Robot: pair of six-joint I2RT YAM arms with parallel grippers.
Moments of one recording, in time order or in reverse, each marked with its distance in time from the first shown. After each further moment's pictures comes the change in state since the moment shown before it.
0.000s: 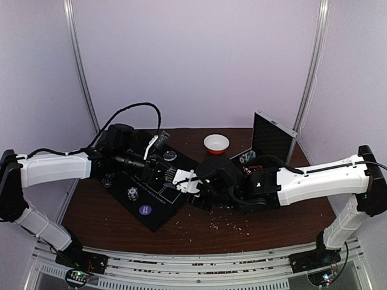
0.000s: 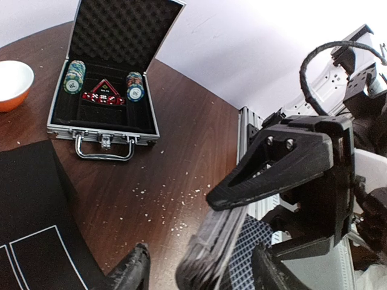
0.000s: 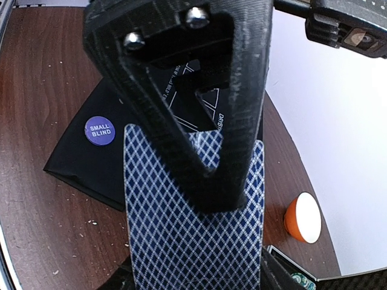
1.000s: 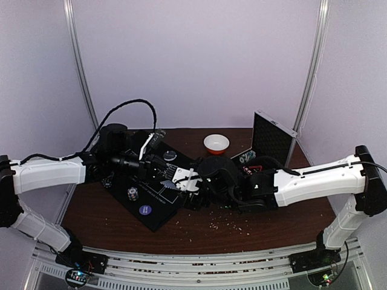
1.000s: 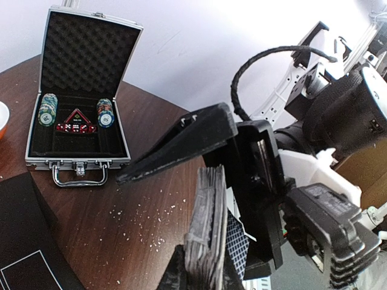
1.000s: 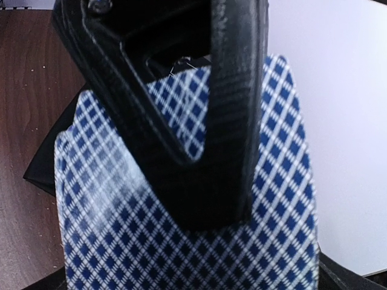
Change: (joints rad) left arm -0.025 -0.074 -0.057 0.132 0.076 -0.030; right arm -0.021 0.014 -0.032 0.119 0.031 -0.067
